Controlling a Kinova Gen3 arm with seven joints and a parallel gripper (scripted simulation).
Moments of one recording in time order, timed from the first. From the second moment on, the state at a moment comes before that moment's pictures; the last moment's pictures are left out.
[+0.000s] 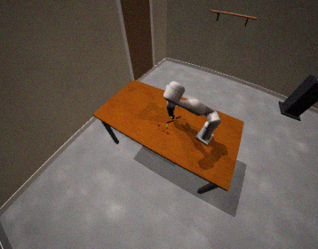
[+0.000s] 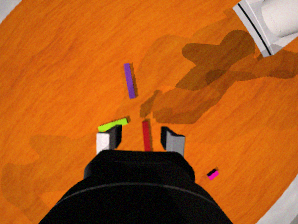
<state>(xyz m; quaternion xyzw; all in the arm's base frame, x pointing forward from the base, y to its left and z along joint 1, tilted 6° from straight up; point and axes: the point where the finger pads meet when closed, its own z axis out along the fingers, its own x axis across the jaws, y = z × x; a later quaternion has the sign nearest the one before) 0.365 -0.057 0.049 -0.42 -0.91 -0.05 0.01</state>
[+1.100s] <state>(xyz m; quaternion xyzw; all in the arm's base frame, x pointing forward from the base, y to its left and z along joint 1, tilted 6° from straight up) 0.399 -0.023 0.058 -0.53 -0.85 -0.06 0.02</state>
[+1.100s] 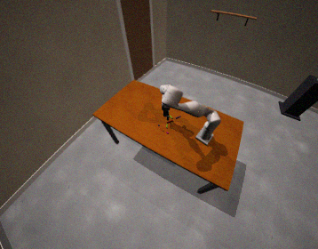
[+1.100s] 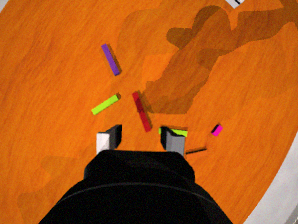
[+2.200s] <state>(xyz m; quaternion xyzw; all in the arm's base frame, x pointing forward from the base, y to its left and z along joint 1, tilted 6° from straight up) 0.457 0.058 0.071 -0.66 -0.75 -0.05 0.03</state>
